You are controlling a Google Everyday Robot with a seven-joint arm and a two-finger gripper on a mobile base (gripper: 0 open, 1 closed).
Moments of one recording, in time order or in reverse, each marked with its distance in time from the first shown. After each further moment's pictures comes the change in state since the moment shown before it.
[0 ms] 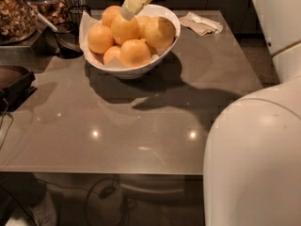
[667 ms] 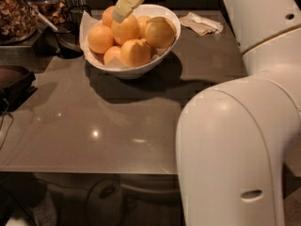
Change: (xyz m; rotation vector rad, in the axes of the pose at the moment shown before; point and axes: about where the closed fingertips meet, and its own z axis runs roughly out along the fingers) arm -0.022 -0.009 0.035 -0.034 -0.011 -0.045
